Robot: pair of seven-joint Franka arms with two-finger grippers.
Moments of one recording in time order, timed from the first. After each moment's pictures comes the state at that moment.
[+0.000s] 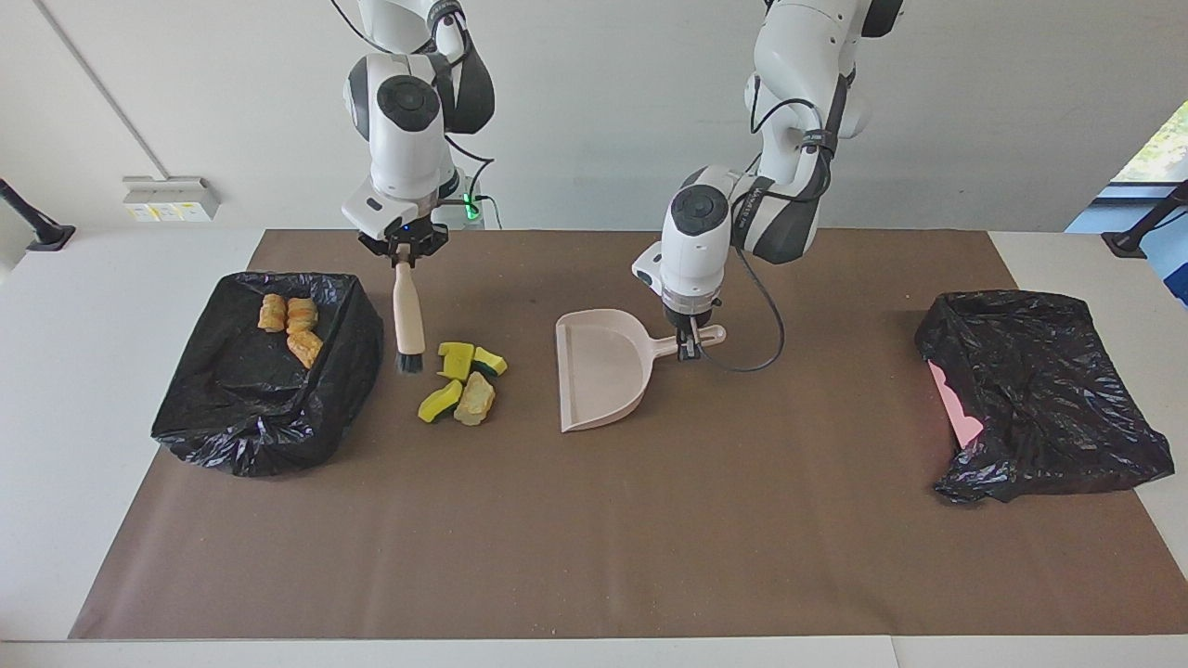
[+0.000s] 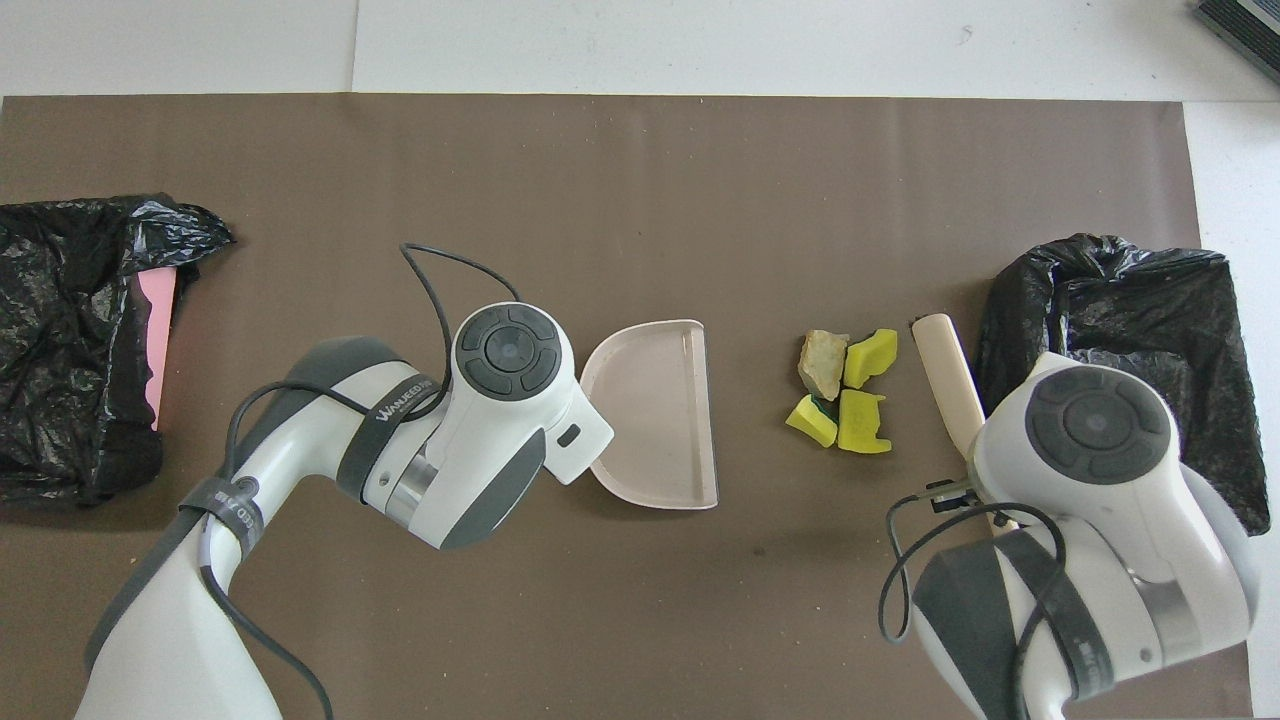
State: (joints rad) left arm -0.55 0.24 -0.07 -1.93 0.09 2.07 0.96; right arm 0.08 -0.18 0.16 -2.23 -0.26 1.83 0.12
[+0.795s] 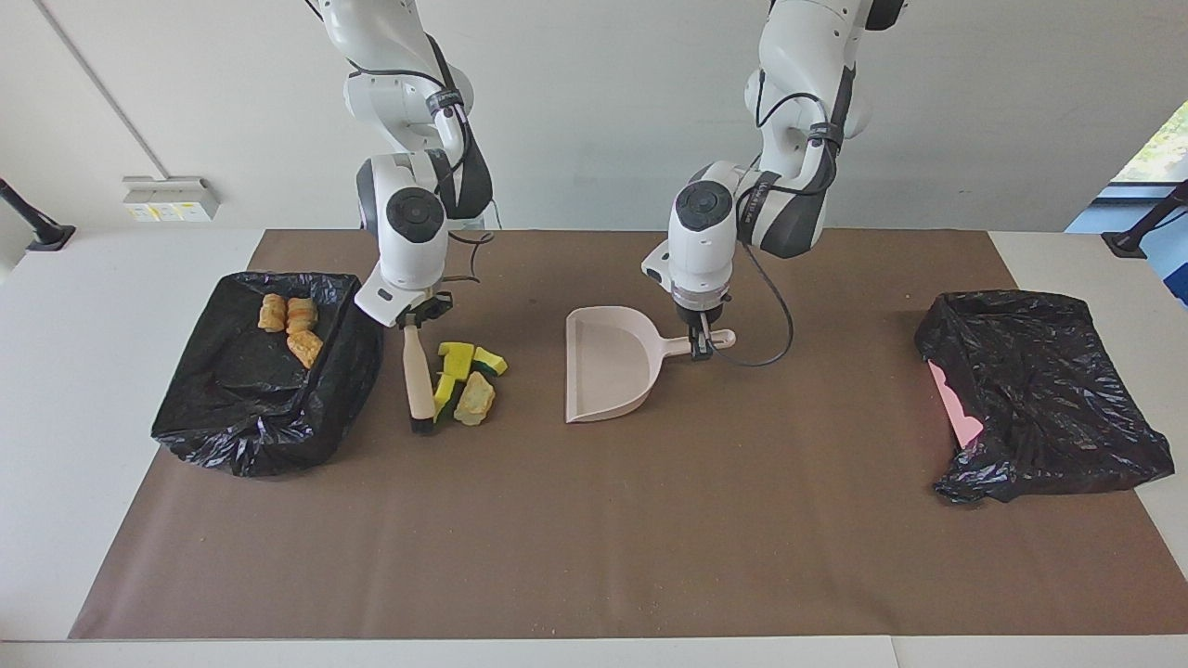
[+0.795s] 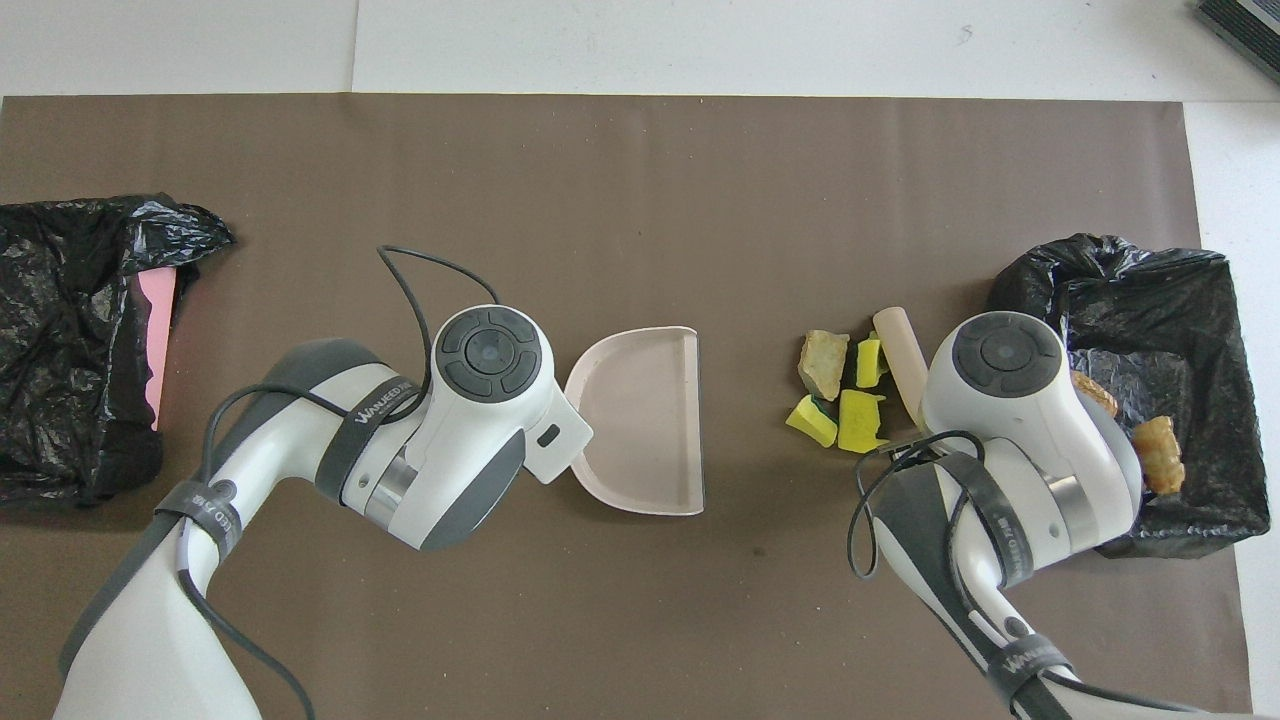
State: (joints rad) left arm -0.53 0.22 -0.06 -1.96 0.11 2.07 0.96; right arm 0.04 0.05 0.17 -2.20 -0.24 1.97 0.12
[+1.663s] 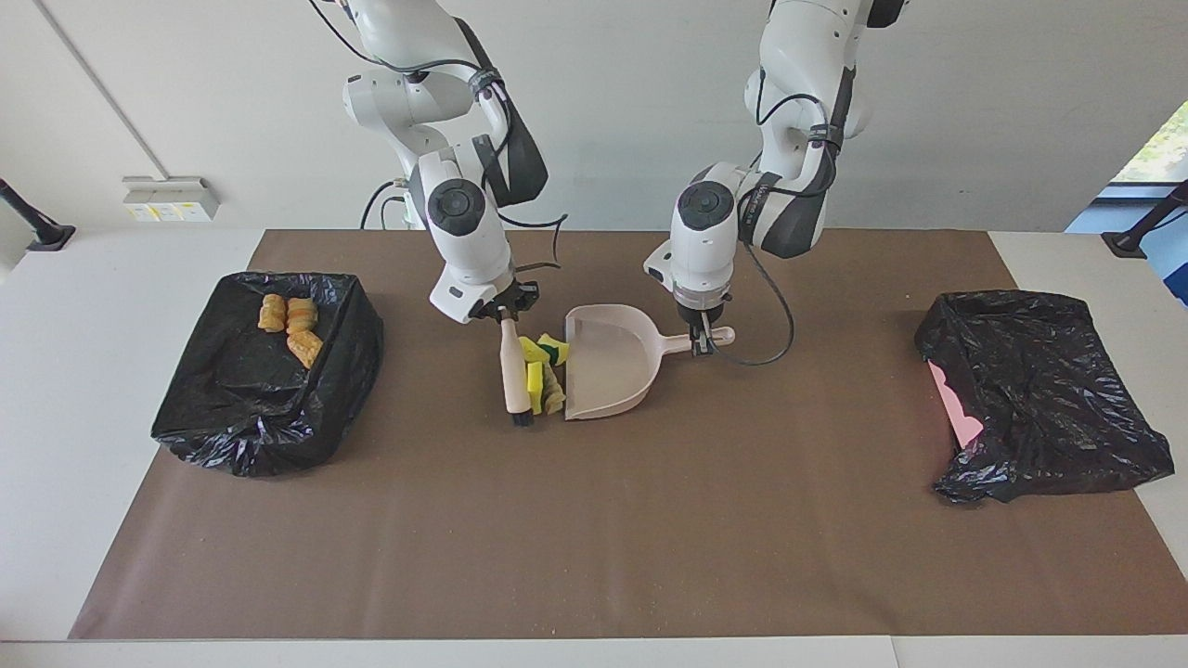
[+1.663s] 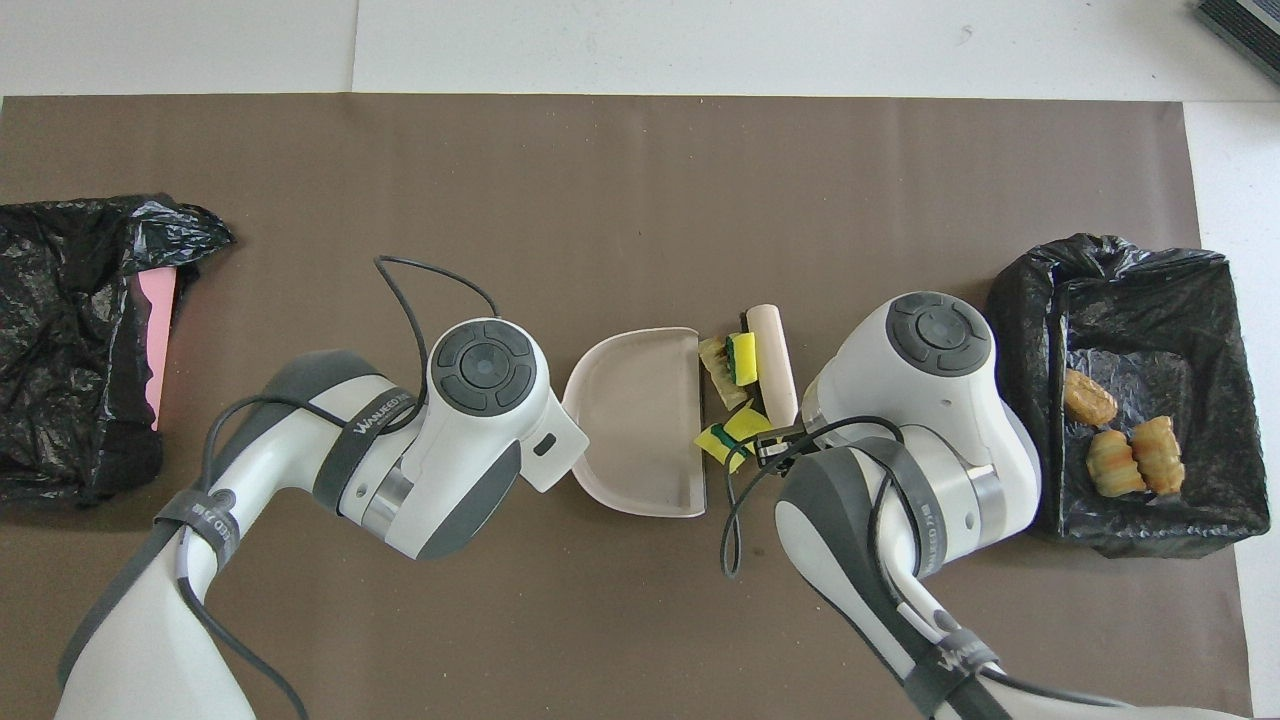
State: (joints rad) left arm -0.53 0.20 -0.06 -2.00 0.11 2.10 0.96; right arm 0.21 0.11 0.18 -2.07 0.13 1.97 0.17
